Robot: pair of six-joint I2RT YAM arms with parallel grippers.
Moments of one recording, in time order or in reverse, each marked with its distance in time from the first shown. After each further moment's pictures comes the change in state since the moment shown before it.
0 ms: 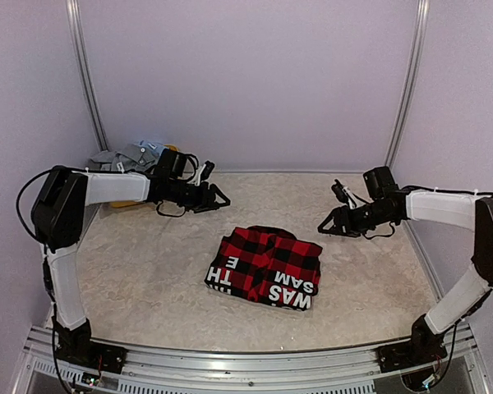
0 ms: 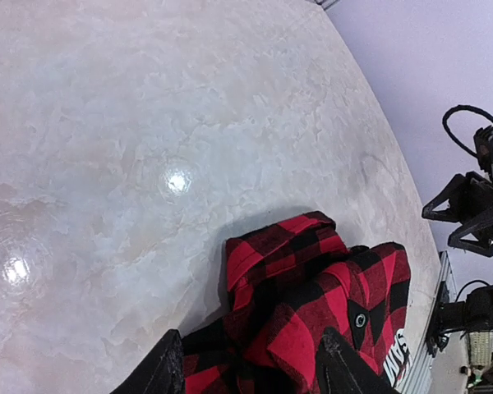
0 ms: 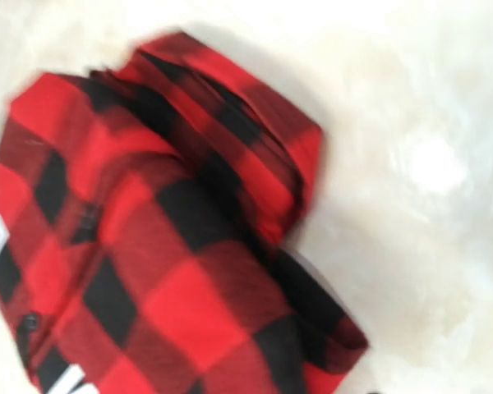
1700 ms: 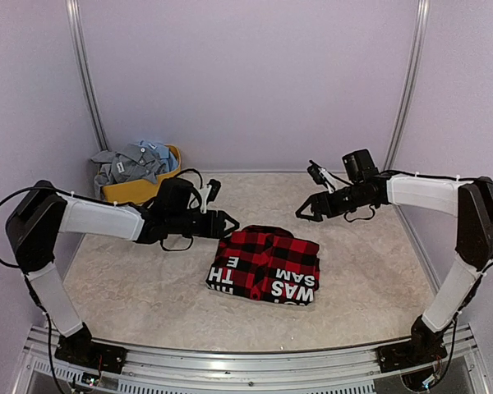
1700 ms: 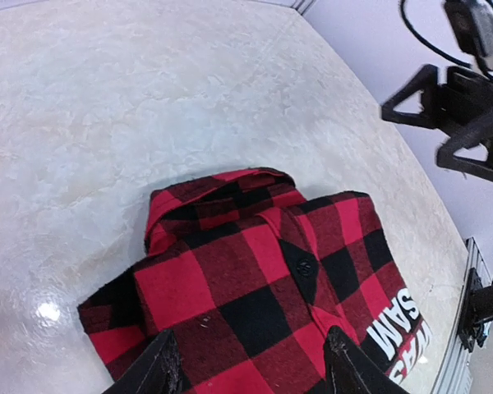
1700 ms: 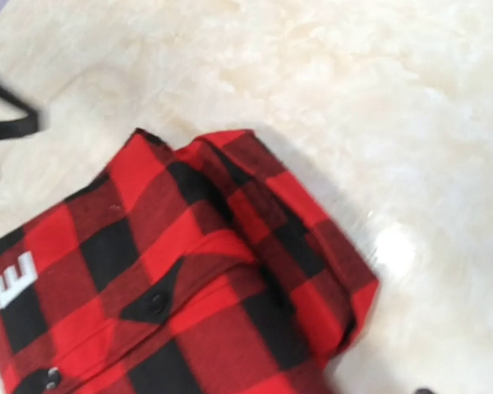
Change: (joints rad) left arm -0.213 -0.265 -0.445 0.364 -0.305 -0.037; right arm 0.097 0.111 0.207 0.042 0.045 -0.166
